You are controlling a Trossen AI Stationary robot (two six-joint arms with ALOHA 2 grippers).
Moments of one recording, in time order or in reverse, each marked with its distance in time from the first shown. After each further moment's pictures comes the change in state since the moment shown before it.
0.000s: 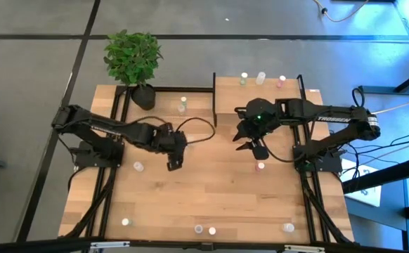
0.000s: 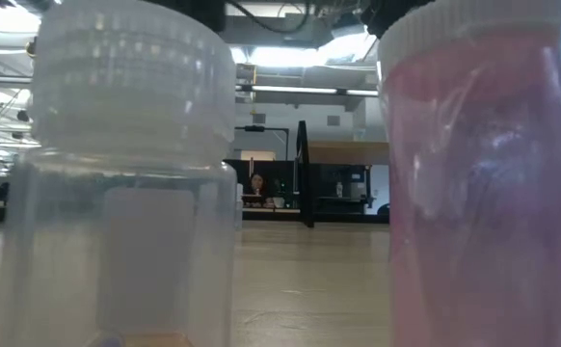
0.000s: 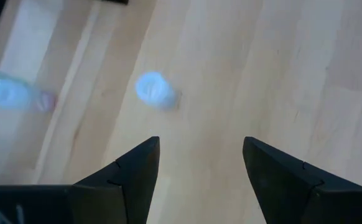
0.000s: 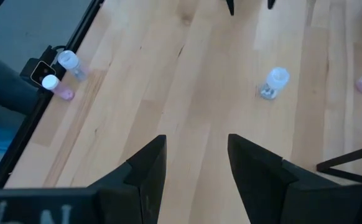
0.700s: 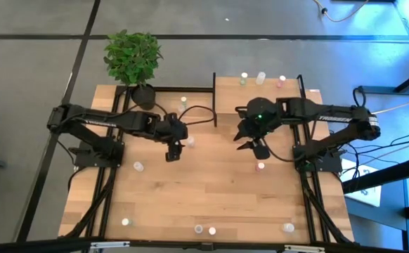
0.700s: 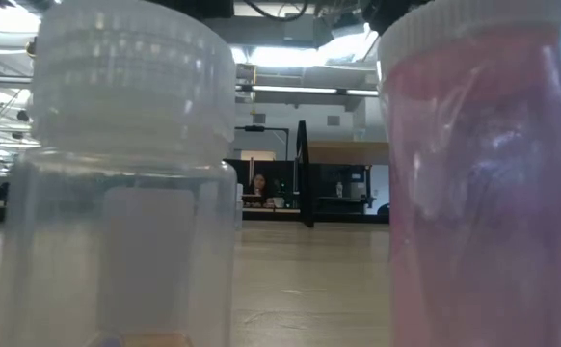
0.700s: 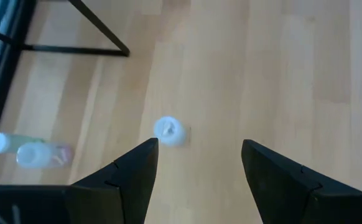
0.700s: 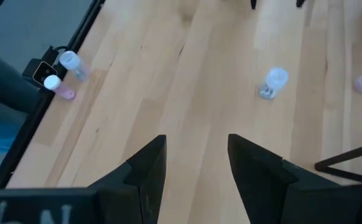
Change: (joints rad) left arm 0.151 -0.047 0.038 0.072 0.141 0.328; right arm 0.000 0.000 0.017 -0.020 0.001 -0.001
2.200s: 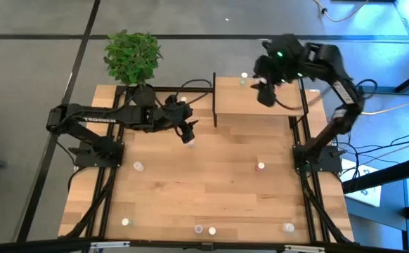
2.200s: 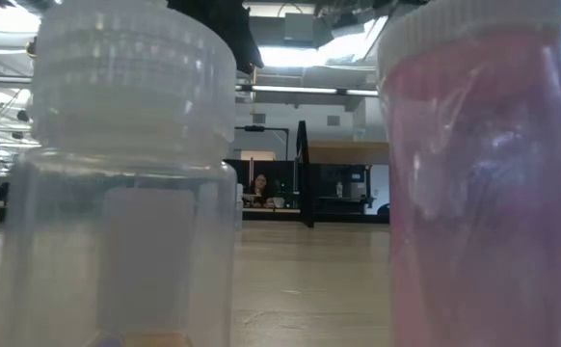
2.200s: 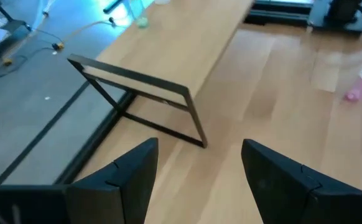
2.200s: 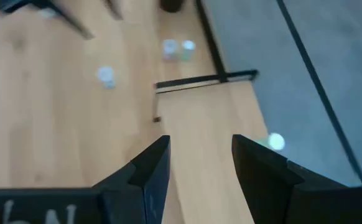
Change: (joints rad) left arm 0.073 -0.022 0.000 0.320 -0.260 -0.052; right arm -0.329 0.290 0.980 -0.701 0.334 -0.023
